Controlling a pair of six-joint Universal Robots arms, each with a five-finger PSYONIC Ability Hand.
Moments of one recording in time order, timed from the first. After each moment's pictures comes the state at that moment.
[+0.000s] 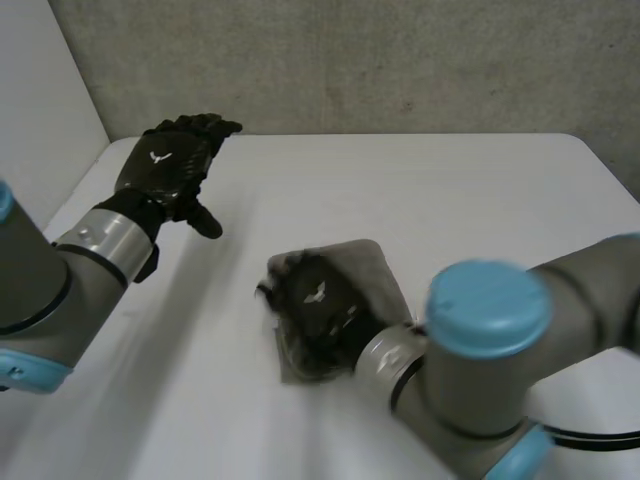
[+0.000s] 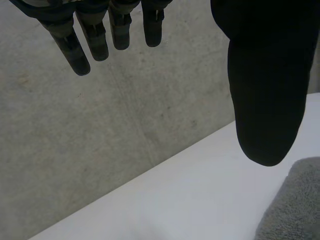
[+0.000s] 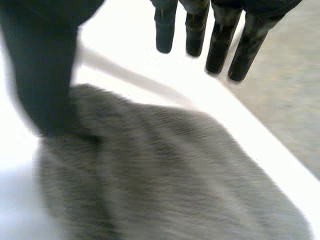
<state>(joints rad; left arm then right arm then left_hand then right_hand) 4.37 -1.79 -1.66 3.49 -1.35 3.22 2.32 -1.09 1.55 -0.23 1.32 2.73 0.18 0.17 0.17 0.17 0.03 0.23 0.29 0.29 0.29 0.14</state>
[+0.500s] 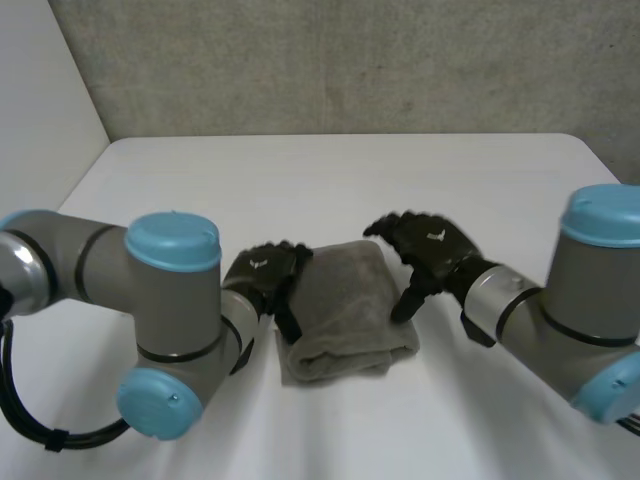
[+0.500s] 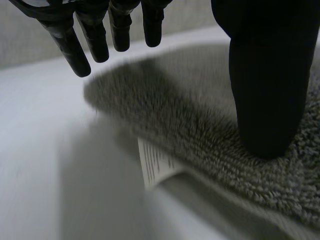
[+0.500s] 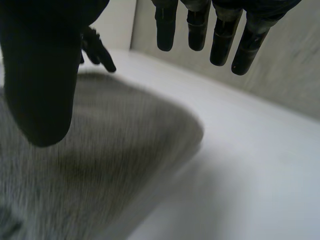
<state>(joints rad) 4.07 -2.21 -1.39 3.16 -1.65 3.05 1.98 -1.11 1.57 -0.11 1.21 3.03 0.18 0.19 0.19 0.19 0.03 0.21 0.23 0.21 0.23 0.06</state>
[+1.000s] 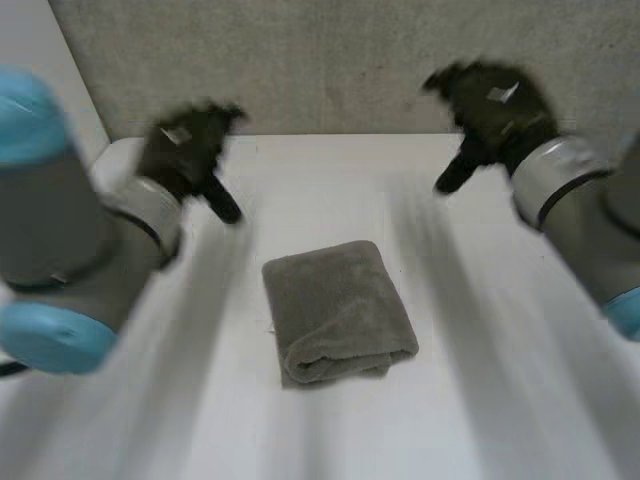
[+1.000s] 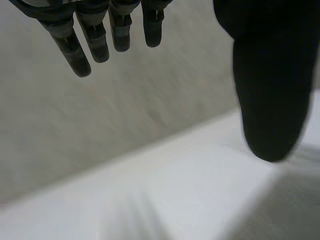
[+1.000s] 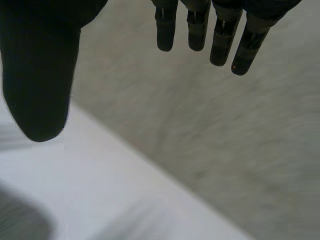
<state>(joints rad) 4.19 -1.86 -1.35 3.15 -1.68 3.16 1.99 -1.31 1.31 -0.03 1.47 2.94 0.18 0.19 0.19 0.19 0.03 0.21 0.23 0.21 0.23 0.06</state>
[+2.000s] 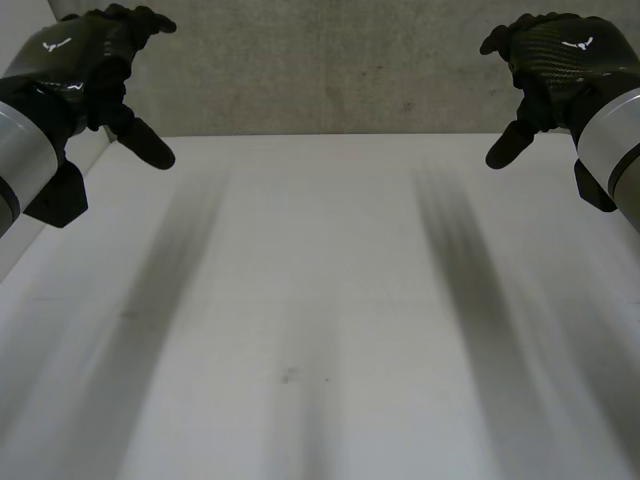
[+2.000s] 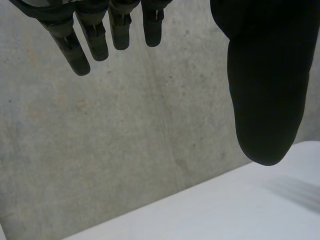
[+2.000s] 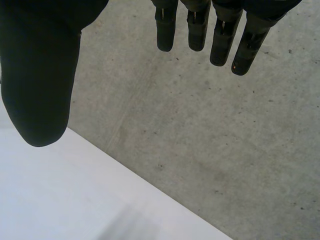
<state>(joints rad) 4.37 -1.58 -1.34 2.98 -1.51 3.09 1.94 -1.42 1.23 0.16 1.56 2.95 0.18 0.17 0.17 0.17 0.03 0.21 0.23 0.21 0.23 0.06</state>
